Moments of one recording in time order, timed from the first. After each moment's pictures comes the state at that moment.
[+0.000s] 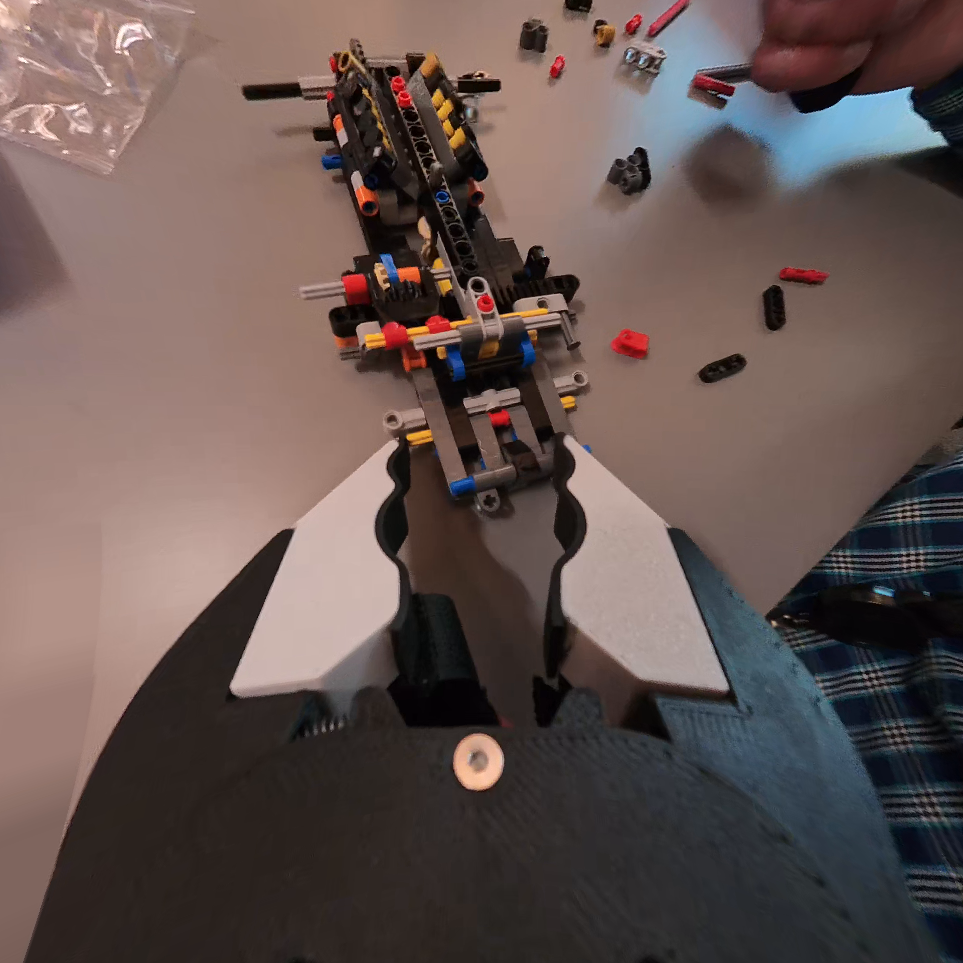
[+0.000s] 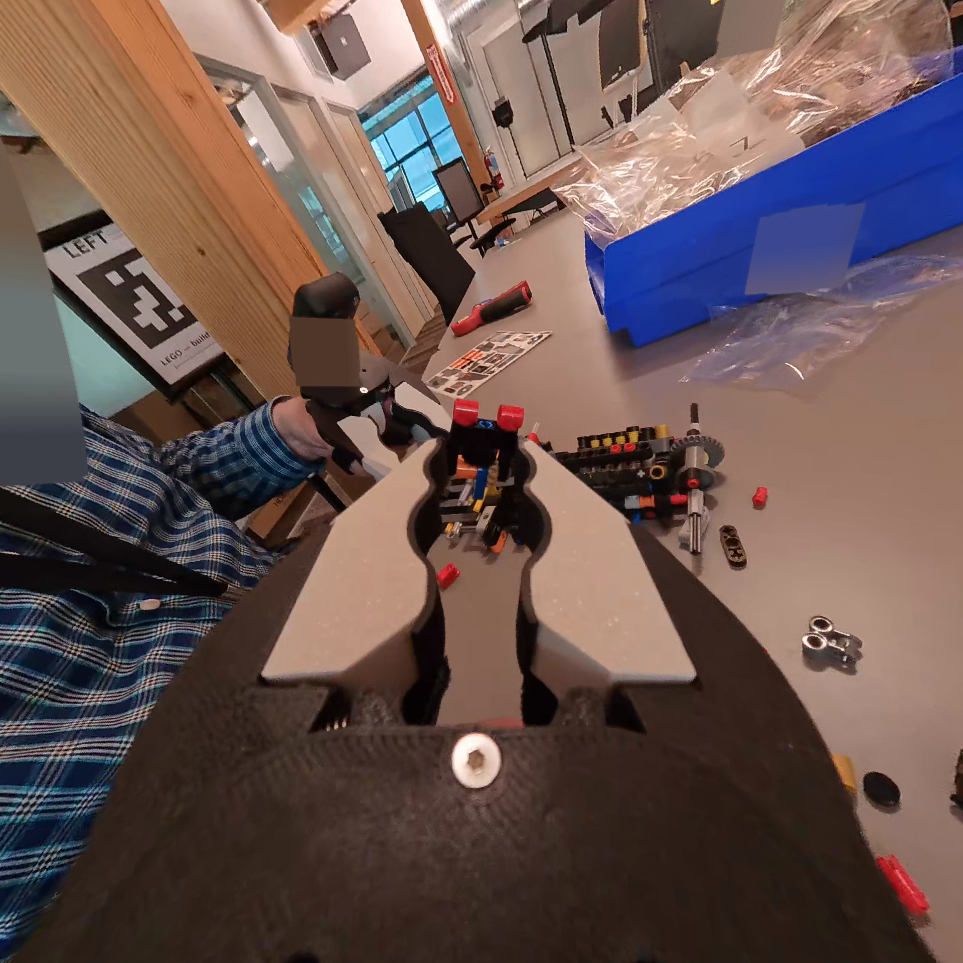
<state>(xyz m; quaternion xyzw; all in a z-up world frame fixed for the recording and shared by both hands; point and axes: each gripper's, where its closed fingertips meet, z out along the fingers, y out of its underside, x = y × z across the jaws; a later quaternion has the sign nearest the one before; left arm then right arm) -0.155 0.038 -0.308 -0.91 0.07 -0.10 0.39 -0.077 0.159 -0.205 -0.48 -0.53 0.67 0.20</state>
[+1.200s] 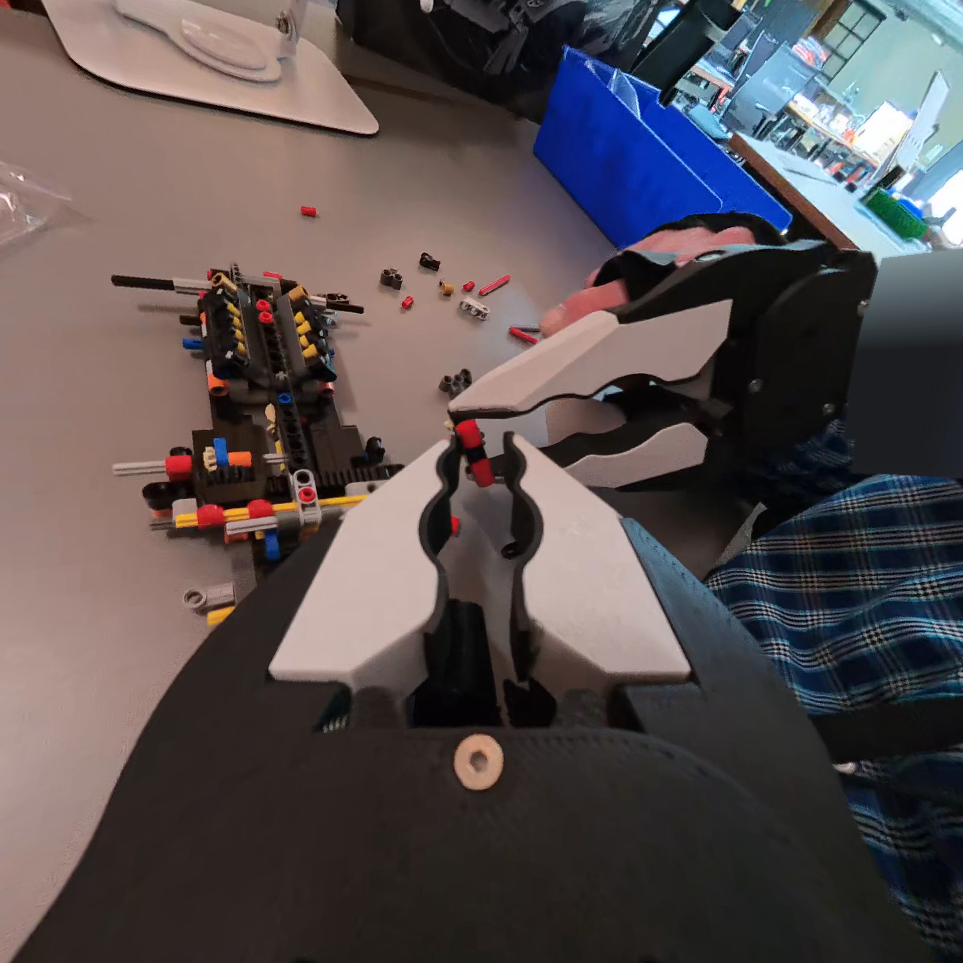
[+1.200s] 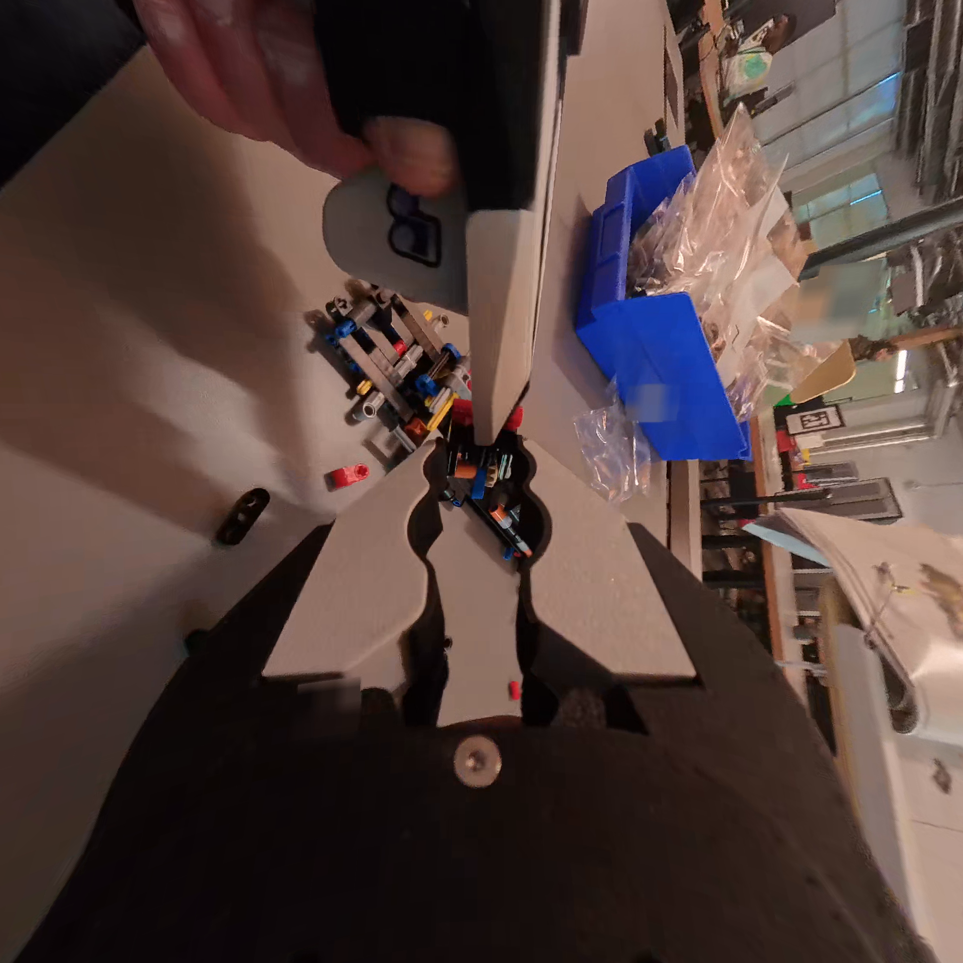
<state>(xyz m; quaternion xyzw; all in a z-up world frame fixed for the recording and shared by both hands) -0.086 0.079 -0.244 -0.83 0.00 -0.24 0.50 -0.098 0.076 -0.251 -0.20 -0.83 0.15 0.50</state>
